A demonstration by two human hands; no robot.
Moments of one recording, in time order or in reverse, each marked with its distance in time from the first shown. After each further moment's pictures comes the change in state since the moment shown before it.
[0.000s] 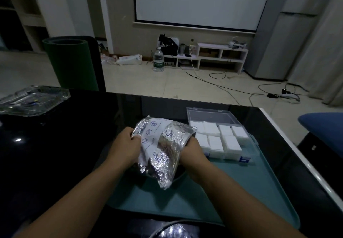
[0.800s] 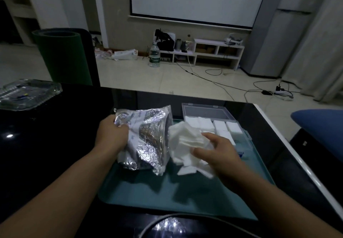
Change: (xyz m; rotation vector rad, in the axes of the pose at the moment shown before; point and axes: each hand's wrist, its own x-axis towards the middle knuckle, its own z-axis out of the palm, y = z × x) left_hand 0.019 0.000 -0.005 -0.149 0.184 -0.025; right_hand -0.059 -0.019 -0.069 -0.106 0.138 -0.006
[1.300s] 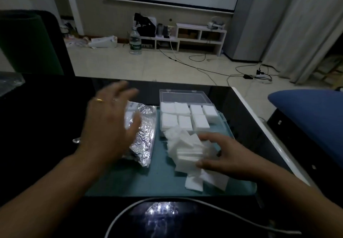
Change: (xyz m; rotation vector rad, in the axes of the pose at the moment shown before) left_hand -0.066 0.042 0.021 0.506 0.050 0.938; right_hand -0.029 0.017 -0.094 -0.786 -0.202 -0.118
